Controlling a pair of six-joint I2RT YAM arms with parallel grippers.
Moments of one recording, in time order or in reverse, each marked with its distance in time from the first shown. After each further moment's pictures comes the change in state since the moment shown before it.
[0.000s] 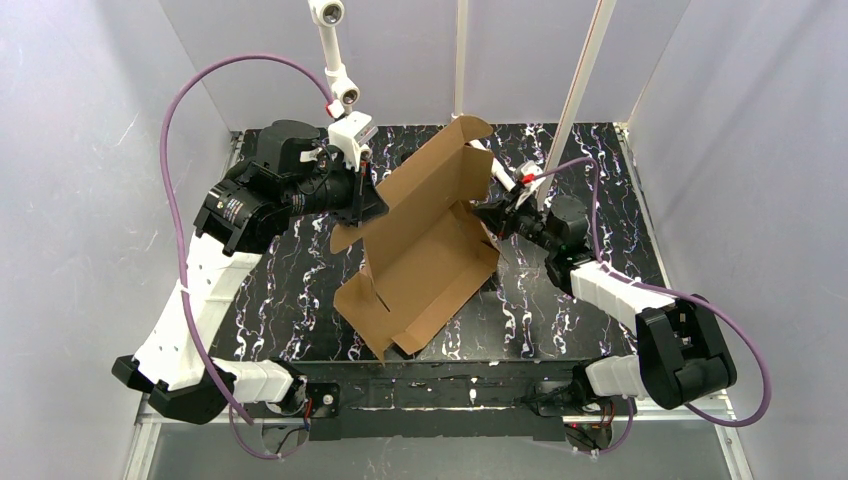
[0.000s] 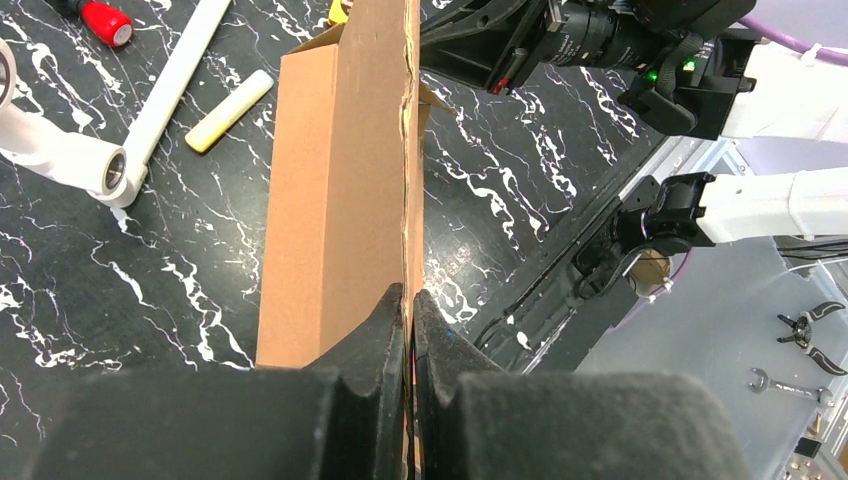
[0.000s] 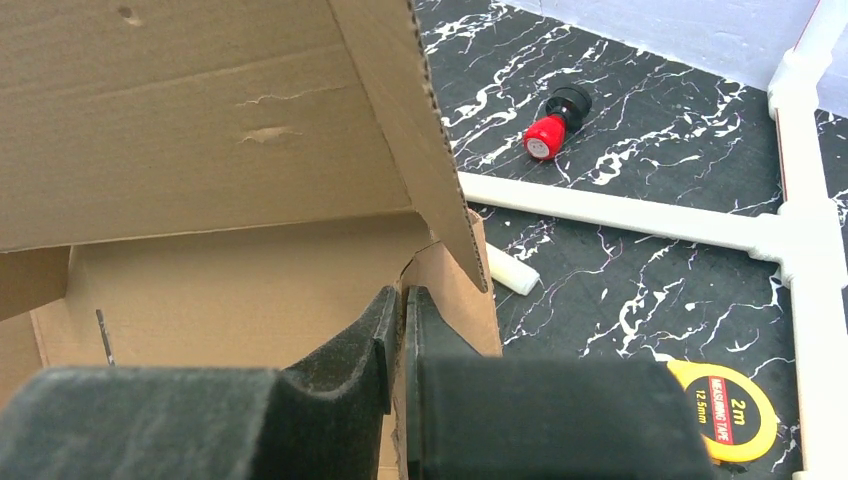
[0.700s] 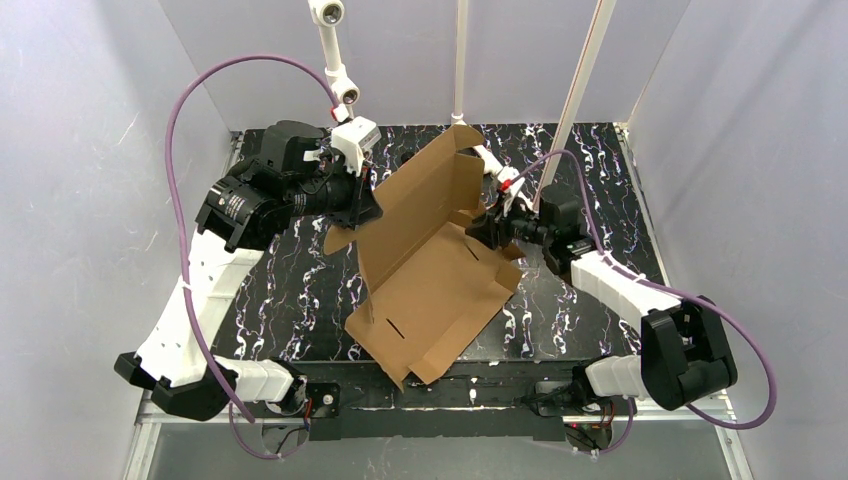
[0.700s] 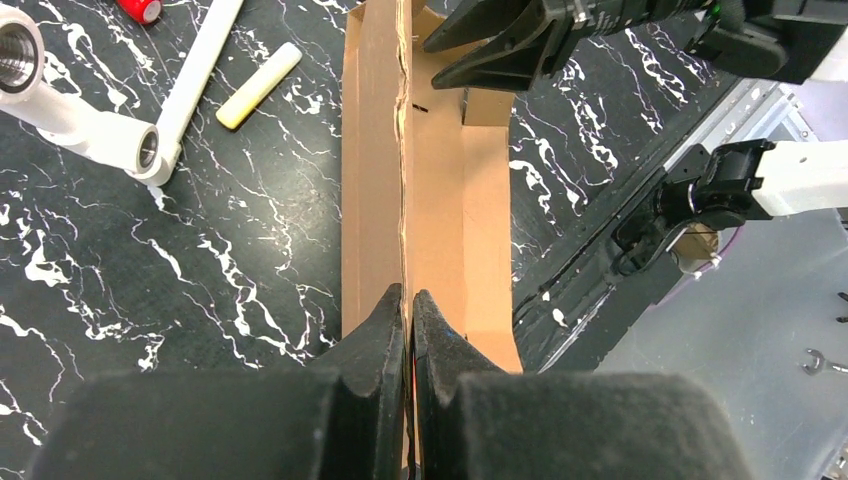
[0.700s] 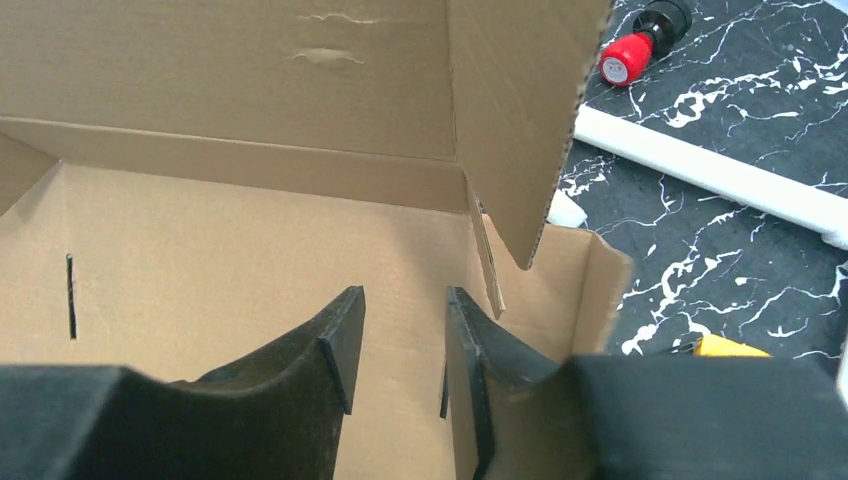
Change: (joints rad) left arm 0.000 0.017 0.020 -0.071 -0.027 0.076; right arm 0.023 -0.002 0.101 -0.354 -0.113 -0.242
